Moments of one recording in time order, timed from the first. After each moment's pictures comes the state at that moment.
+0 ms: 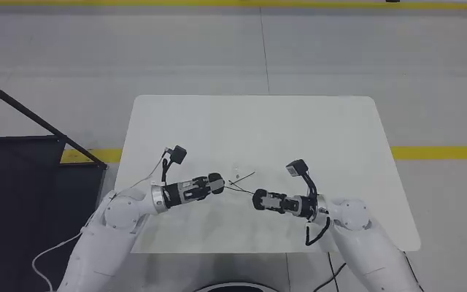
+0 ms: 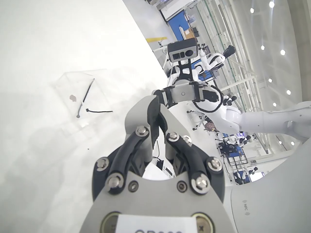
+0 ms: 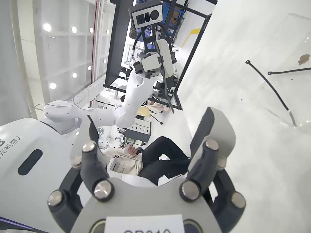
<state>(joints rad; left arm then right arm) 1.27 -1.11 -1.33 -1.60 -0.01 -0.57 -0.87 -1.12 -1.16 1.14 -1.37 0.41 -0.54 1.16</state>
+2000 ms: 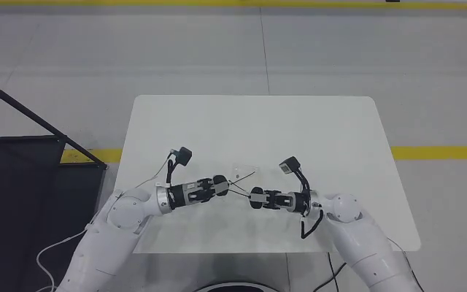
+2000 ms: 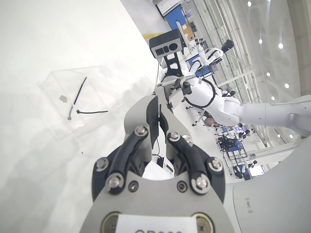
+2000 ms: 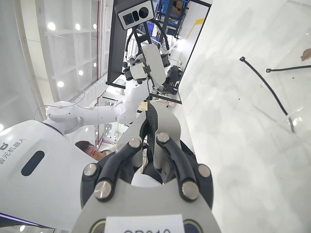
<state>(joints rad) 1.25 -1.08 -1.26 -1.59 -0.02 -0.59 -0.82 -1.02 -1.18 1.05 -1.22 0.48 -0.59 1.19</state>
